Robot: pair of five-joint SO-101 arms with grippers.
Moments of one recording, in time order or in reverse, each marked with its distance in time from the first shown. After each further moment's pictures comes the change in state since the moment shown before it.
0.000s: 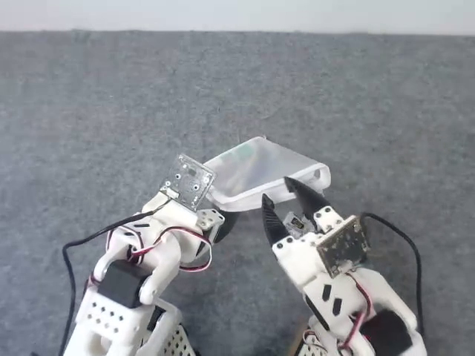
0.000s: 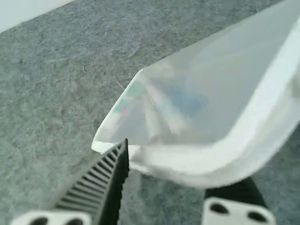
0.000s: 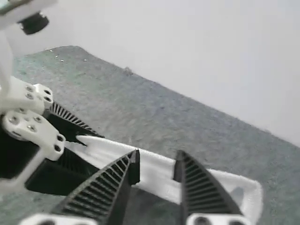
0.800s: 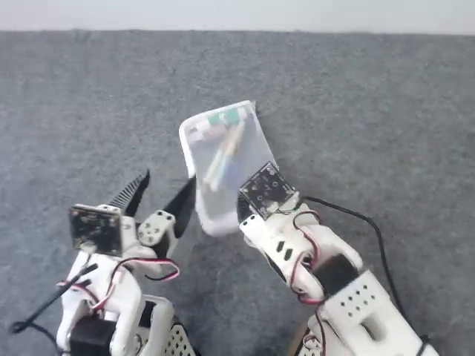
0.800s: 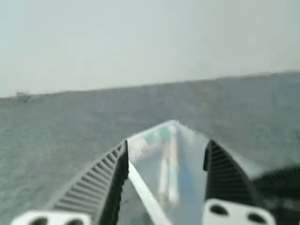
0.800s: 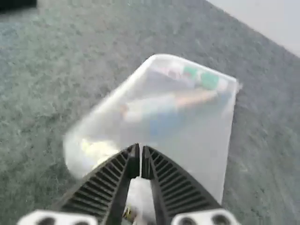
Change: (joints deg) left arm -15.5 -27.4 -0.1 4.4 7.7; right arm -1.7 37.8 2.0 -18.3 4.5
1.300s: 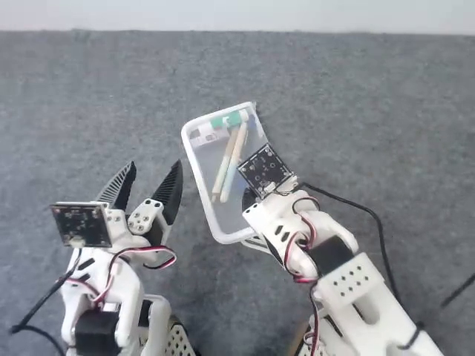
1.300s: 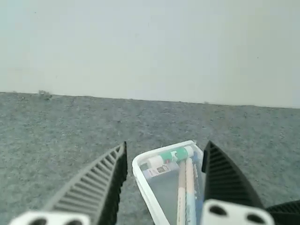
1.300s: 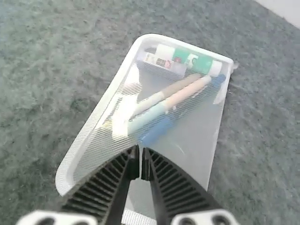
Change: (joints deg) left arm -6.1 0.0 3.6 -6.2 4.3; right arm 3.5 10.8 -5.8 0.7 0.0
